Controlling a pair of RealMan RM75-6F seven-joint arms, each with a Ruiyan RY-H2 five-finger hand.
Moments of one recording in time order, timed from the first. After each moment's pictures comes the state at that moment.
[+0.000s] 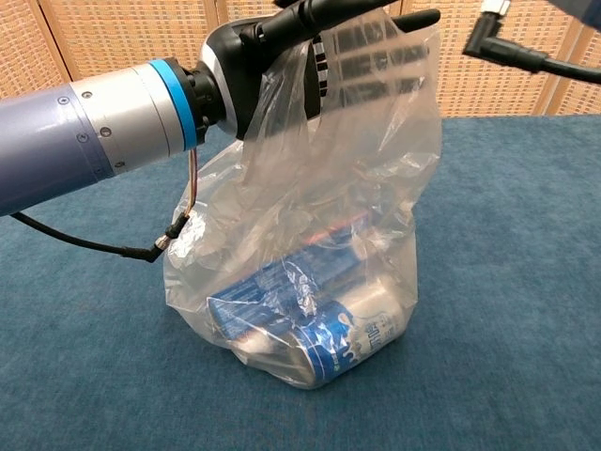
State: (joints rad) left arm -0.98 -1.57 -0.21 -1.54 1.49 0.97 -1.54; right arm 0.85 -1.44 0.37 -1.81 -1.41 1.25 -0.23
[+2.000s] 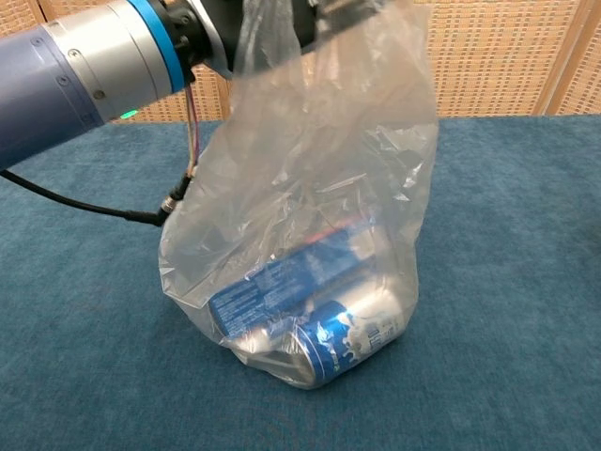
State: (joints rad) left arm -0.96 -1.53 -0.28 -1.56 1.52 1.03 -1.91; right arm 0.36 -1.40 0.14 -0.99 -1.54 1.63 0.56
